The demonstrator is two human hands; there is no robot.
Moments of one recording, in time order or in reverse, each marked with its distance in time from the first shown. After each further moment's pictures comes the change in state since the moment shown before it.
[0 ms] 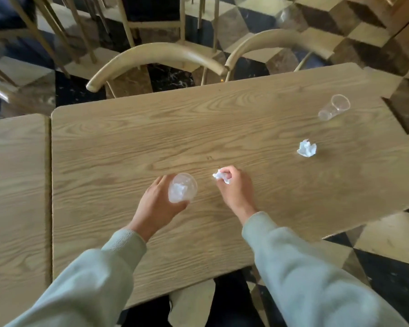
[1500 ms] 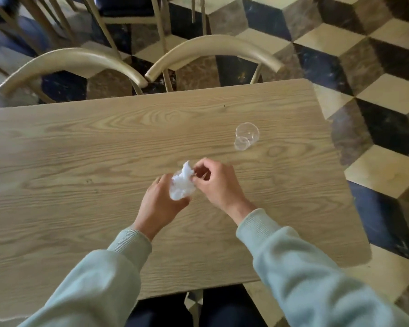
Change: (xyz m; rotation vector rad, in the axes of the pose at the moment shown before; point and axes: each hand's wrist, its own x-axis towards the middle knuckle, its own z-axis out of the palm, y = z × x) left_hand 0.116 0.294 0.241 -0.003 0.072 -0.259; right_hand 0.191 0.160 -0.268 0.195 -0.315 -0.413
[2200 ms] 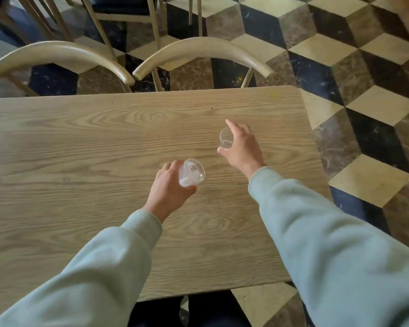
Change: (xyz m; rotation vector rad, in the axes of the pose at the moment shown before) left_hand 0.032 0.057 0.043 -0.040 -0.011 0.048; right_hand 0.078 0.055 -0.094 -0.453 0.046 0.152
